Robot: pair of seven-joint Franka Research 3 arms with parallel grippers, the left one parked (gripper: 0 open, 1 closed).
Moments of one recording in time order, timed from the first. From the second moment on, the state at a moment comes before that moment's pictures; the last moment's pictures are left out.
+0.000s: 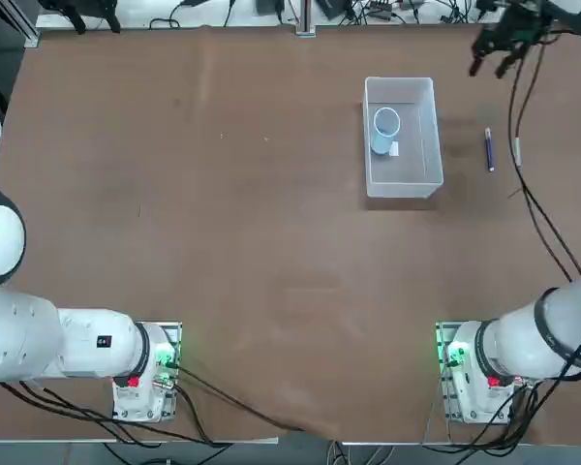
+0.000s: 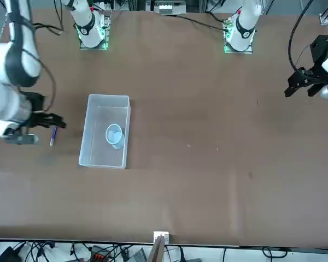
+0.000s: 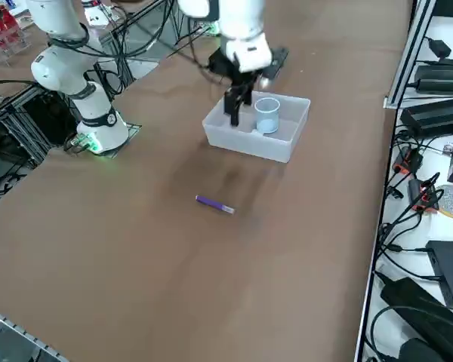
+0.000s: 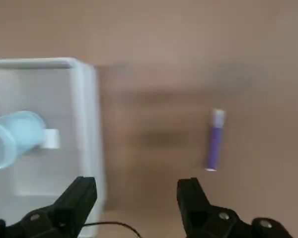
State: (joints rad) arm 0.03 0.25 -0.14 -1.75 0.05 1.89 -0.08
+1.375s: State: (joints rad) arm -0.14 0.45 -0.14 -2.11 0.01 2.52 -0.09
